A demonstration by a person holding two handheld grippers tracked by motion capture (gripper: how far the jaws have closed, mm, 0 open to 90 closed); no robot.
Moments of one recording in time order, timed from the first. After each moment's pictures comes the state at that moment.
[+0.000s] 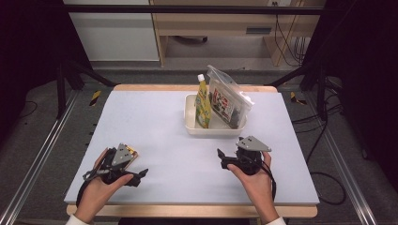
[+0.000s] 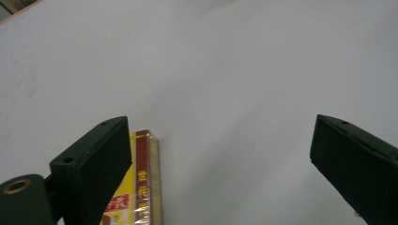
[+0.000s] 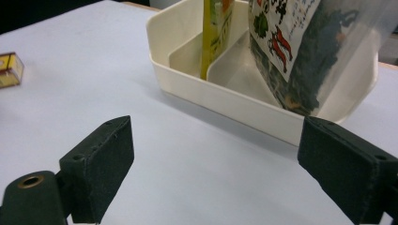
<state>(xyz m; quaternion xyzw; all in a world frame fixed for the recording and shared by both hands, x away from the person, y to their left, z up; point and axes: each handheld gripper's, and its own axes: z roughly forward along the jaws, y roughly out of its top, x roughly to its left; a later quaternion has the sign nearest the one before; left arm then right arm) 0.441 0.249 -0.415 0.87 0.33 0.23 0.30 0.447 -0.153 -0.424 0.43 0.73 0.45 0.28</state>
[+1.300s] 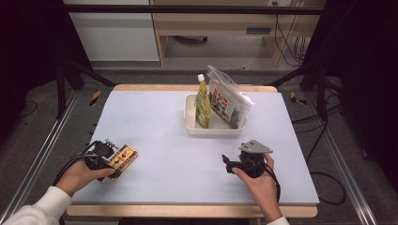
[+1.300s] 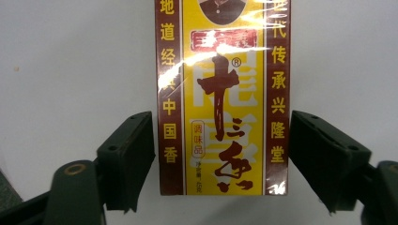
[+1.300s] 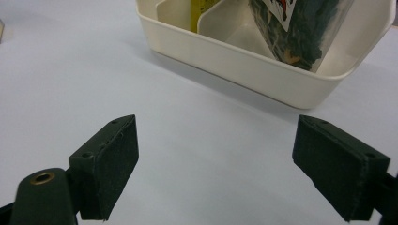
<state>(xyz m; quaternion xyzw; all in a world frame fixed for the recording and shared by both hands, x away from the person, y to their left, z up) 0.483 0.308 -0.440 0.88 0.45 0.07 0.10 0.451 -0.166 -0.445 0.44 0.76 0.42 0.25</state>
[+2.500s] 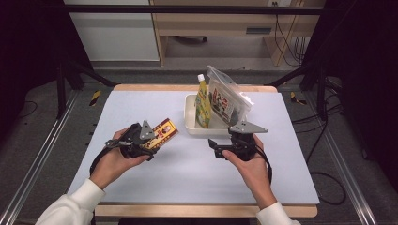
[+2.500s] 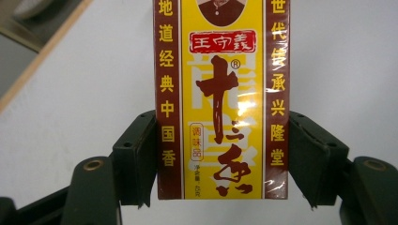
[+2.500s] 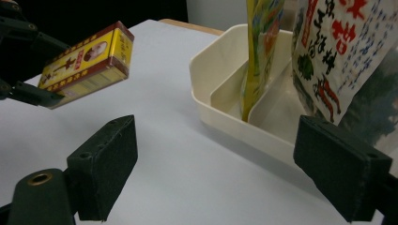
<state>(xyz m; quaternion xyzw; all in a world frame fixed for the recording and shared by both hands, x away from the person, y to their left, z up) 0.490 0.189 -0.377 0.90 0.24 0.25 0.24 0.471 -0.134 -0.379 0.41 0.75 0.49 0.20</state>
